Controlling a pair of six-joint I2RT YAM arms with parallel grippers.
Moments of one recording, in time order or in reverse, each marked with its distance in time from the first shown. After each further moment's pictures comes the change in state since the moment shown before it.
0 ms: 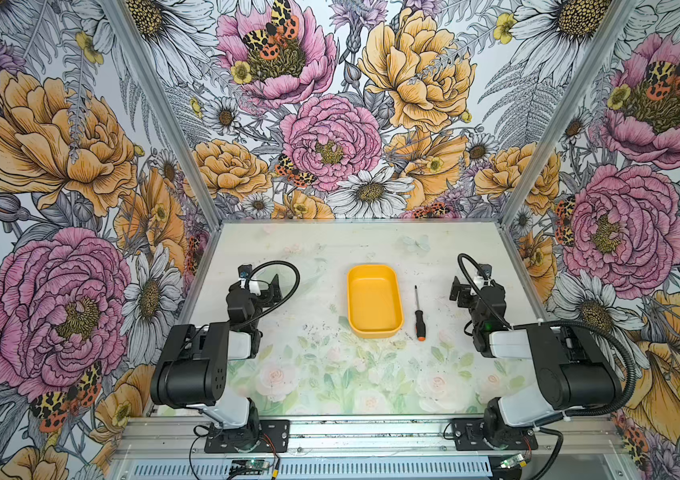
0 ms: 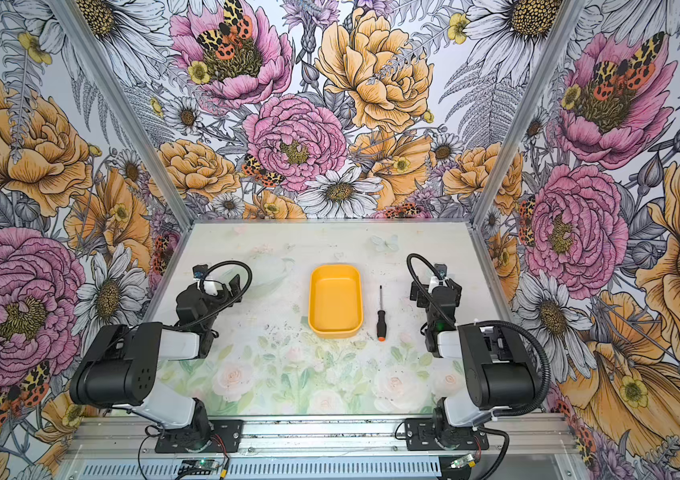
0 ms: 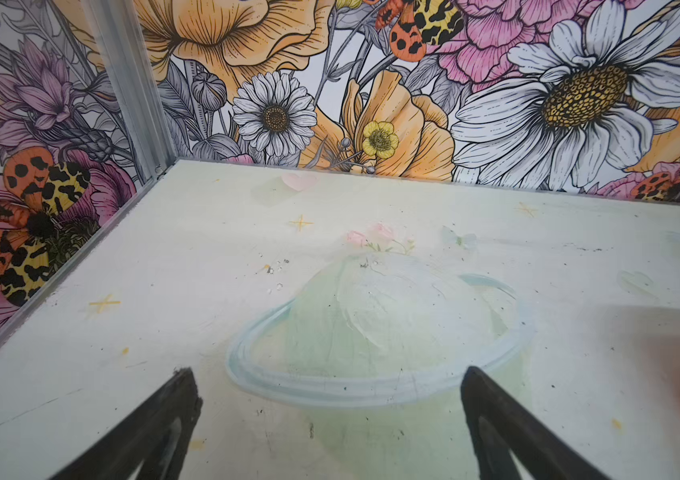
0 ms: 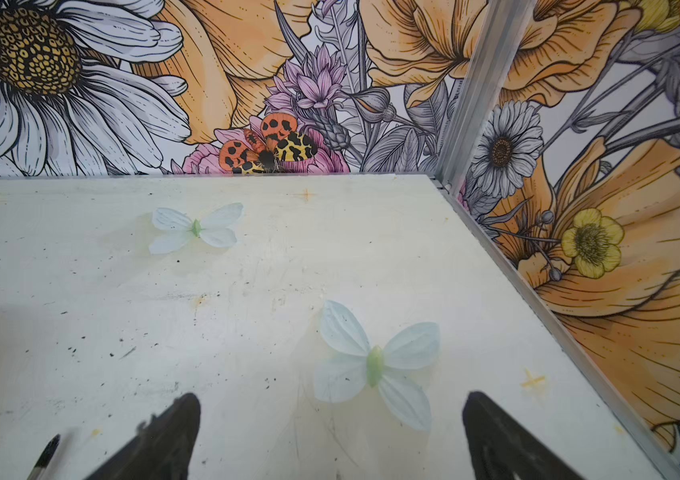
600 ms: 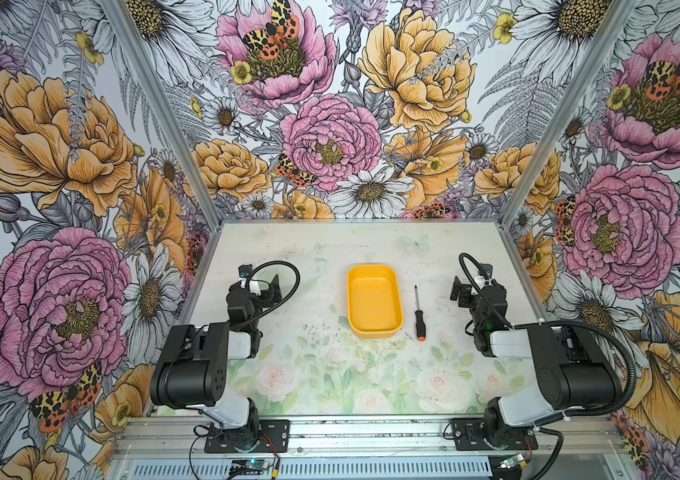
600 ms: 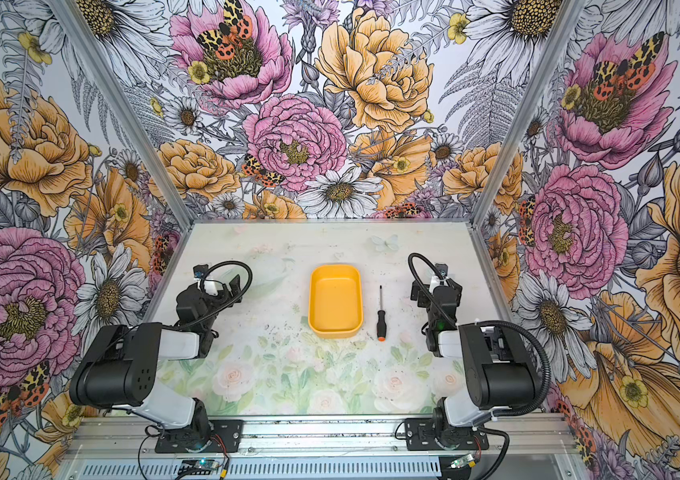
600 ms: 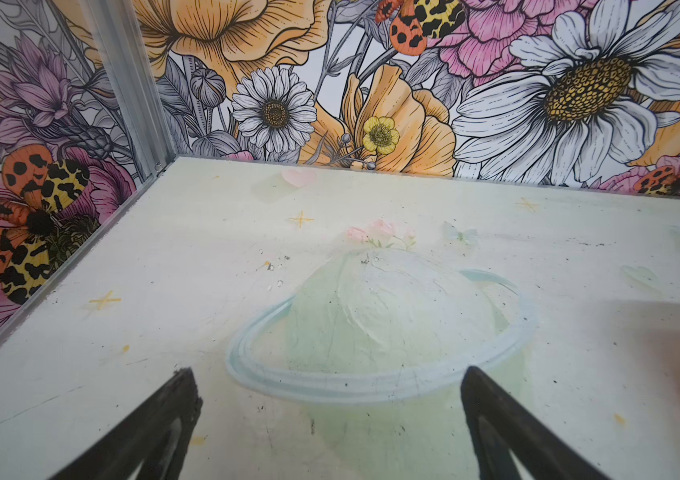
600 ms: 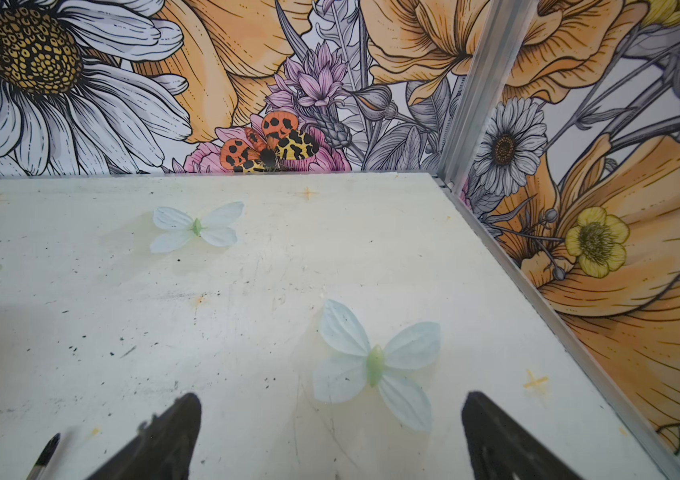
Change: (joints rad) left arm 0.000 -0.020 0.009 -0.048 0.000 0.006; right arm -0.008 0.000 0.004 -0.008 -0.017 0.001
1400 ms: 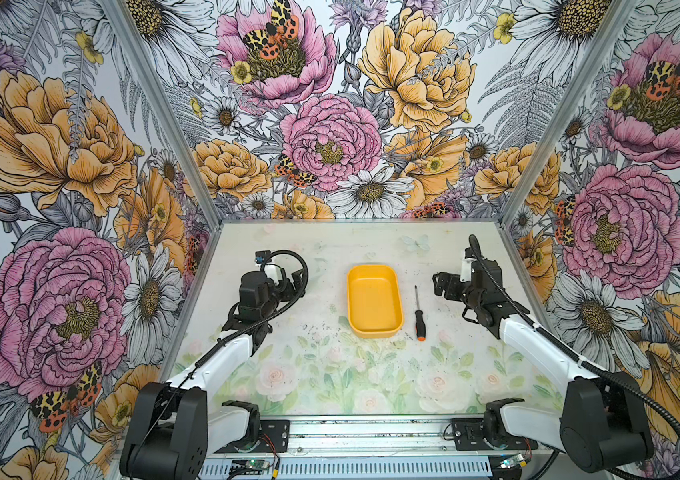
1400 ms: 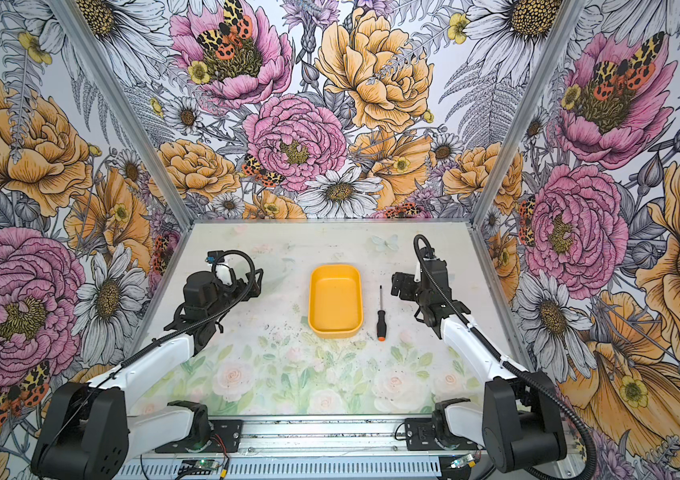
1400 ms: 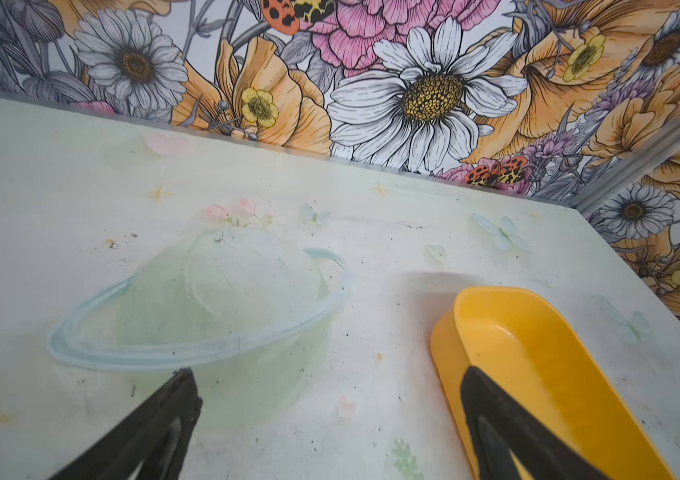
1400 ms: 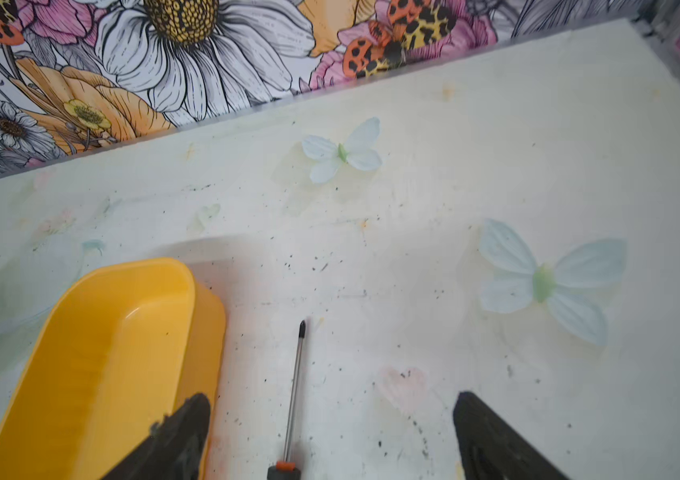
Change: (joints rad) left arm -0.238 -0.353 0.188 -0.681 0.045 -0.243; right arm 0.155 -0.291 0.345 -1.009 -0.229 0.319
